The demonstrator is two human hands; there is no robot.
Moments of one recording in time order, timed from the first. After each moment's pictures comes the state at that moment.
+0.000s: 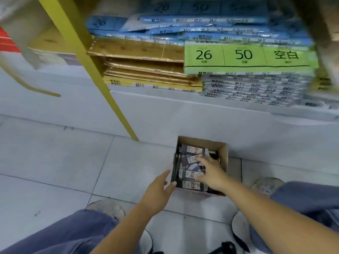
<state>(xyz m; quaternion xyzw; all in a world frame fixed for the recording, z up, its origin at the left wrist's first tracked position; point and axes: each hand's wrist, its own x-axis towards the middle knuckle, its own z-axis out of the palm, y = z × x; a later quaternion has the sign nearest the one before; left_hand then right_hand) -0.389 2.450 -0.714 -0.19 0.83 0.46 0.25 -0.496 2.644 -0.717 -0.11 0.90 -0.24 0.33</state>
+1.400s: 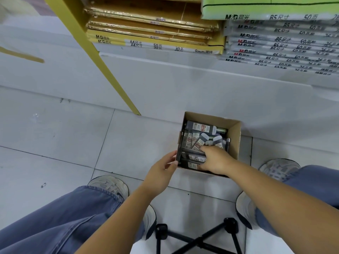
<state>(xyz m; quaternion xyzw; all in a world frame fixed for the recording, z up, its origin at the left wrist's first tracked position) -0.385 2.449 -0.729 -0.22 0.75 0.58 0.24 -0.496 2.639 -0.754 -0.19 0.89 -0.17 0.39</state>
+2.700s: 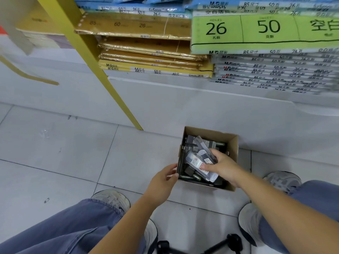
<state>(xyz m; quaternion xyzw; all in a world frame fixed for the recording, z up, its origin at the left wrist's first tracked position) -0.391 2.448 -0.727 -0.23 0.76 0.55 0.24 -0.502 2.657 -0.739 0.04 0.76 -0.51 0.40</state>
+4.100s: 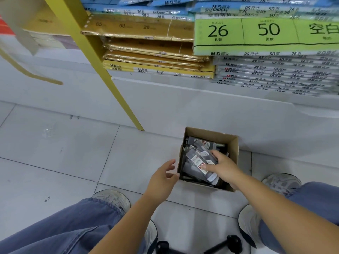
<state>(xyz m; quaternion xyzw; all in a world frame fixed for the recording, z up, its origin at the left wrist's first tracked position) -0.393 2.449 -0.725 -0.25 0.78 0.54 0.20 -0.497 2.653 -0.727 0.06 0.78 -0.49 0.38</state>
